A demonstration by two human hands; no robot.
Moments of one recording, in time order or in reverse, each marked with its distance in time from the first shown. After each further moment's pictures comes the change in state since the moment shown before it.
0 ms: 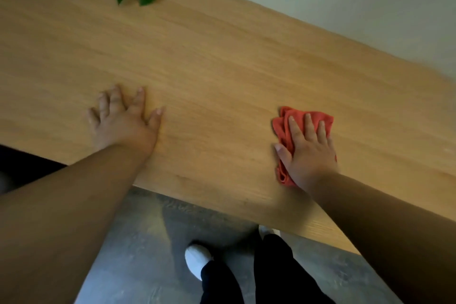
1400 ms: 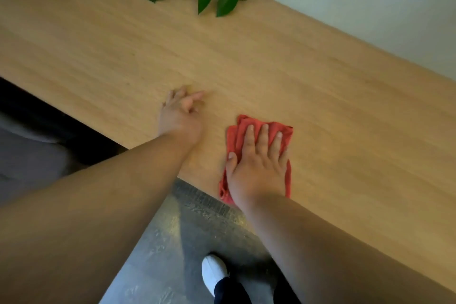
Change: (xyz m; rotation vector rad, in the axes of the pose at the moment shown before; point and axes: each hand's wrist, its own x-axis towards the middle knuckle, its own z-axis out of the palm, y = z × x) left_hand 0.009 -0.016 -0.020 -0.645 -0.004 -0.041; right_hand -0.033 -0.224 0.011 0.163 0.029 -0.143
